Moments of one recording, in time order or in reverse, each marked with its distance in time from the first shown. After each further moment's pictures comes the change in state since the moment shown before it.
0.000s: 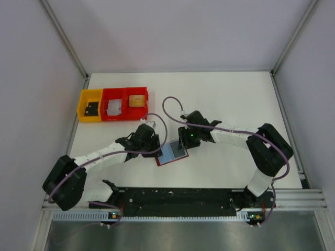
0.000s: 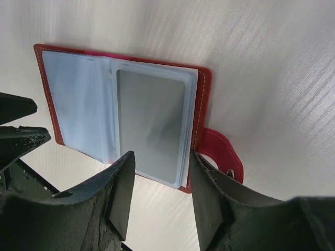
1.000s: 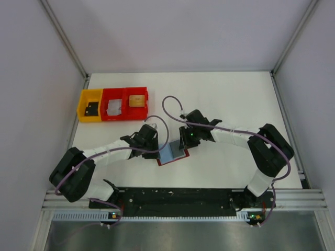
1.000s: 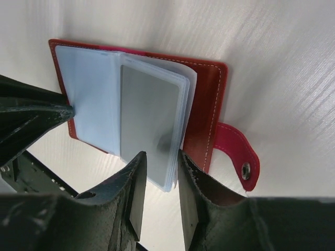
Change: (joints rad) left arm 0.002 0.117 0.016 -0.018 0.005 0.001; right arm 0.000 0.002 0.019 -0.033 -0.018 0.001
